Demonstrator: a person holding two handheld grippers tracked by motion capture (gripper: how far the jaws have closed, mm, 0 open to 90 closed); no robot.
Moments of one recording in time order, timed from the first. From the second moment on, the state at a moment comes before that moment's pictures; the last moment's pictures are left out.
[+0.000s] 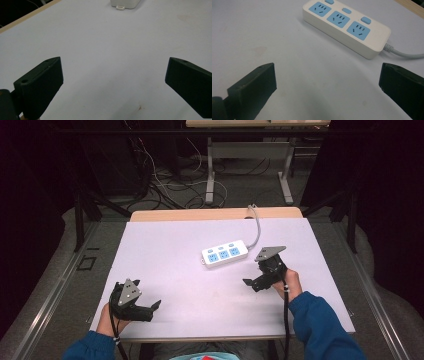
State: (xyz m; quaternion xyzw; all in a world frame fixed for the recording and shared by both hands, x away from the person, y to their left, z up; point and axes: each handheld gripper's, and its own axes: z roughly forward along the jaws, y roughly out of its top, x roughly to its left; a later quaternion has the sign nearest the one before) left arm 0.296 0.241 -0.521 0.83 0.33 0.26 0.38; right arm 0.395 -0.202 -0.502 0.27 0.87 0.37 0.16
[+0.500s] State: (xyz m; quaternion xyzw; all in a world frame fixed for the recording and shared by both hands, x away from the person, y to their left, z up) left arm 0.296 0.241 -0.522 0.83 0.33 0.25 0.37; right arm 0.424 -0.189 -0.502 0.28 0.87 0.37 0.16
